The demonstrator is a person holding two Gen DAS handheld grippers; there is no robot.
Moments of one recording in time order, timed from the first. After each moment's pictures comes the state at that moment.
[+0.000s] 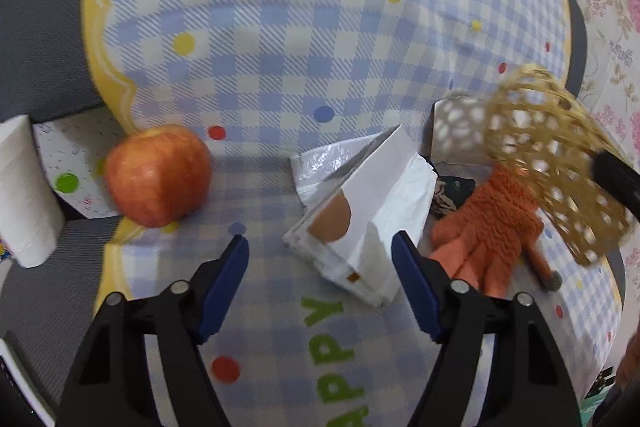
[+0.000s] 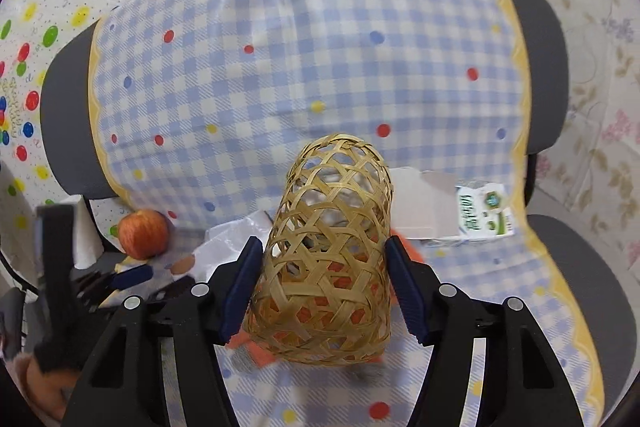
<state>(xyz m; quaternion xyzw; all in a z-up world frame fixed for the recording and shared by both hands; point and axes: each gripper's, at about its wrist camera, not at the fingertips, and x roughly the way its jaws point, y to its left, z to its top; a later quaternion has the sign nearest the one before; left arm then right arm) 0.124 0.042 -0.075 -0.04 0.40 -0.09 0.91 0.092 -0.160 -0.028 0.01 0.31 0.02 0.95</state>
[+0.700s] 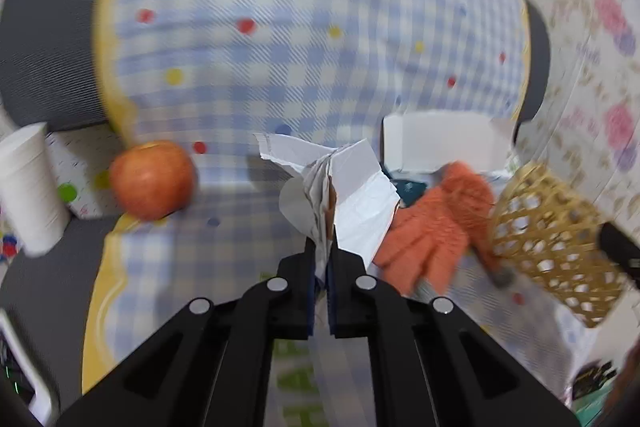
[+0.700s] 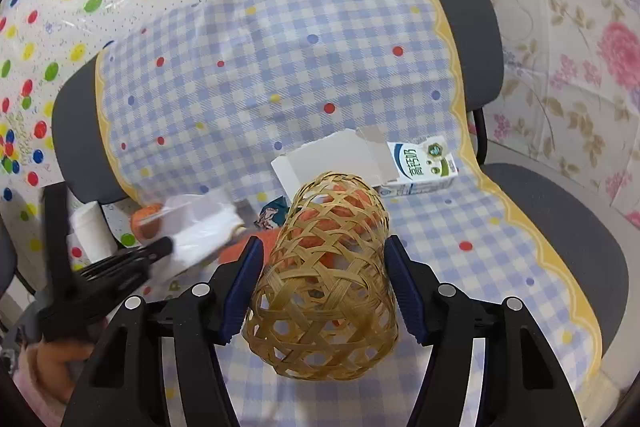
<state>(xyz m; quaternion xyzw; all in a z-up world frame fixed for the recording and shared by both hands) 0.062 0.032 -0.050 -0.05 0.33 -0.11 0.94 0.007 -0.202 -0.030 0.08 0.30 0.00 0.95</state>
